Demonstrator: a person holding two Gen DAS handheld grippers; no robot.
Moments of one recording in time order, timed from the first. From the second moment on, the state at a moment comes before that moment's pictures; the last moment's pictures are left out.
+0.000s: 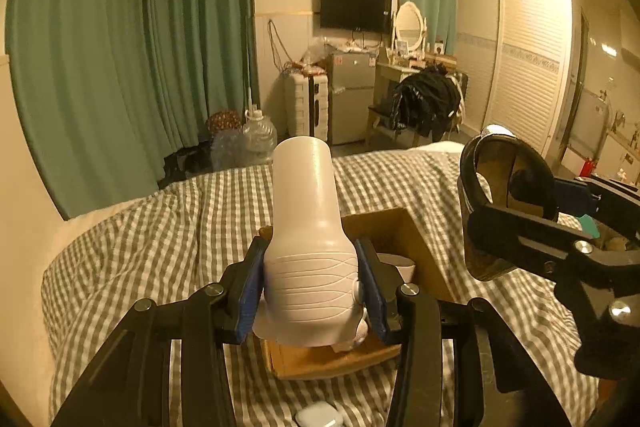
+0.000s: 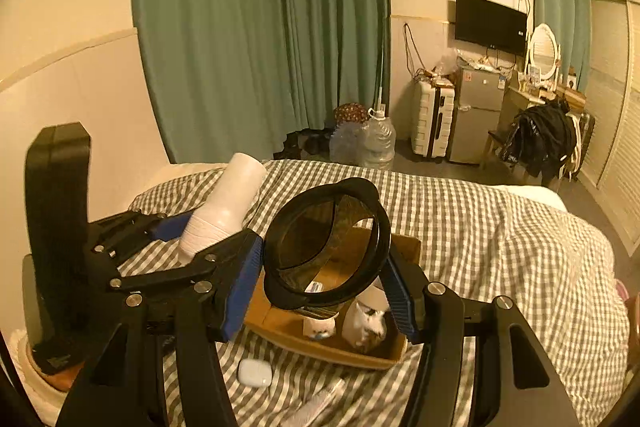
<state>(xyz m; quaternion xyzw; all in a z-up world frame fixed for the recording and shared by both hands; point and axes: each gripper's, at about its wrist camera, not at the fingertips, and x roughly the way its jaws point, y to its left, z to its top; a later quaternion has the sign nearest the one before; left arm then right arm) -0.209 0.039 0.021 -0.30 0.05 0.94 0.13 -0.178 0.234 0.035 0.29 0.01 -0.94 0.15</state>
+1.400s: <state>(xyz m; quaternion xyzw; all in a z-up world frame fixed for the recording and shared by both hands) -0.292 0.065 -0.119 -0.39 0.09 0.90 0.16 -0.319 0.253 -0.116 0.41 -0.06 -0.89 0.16</state>
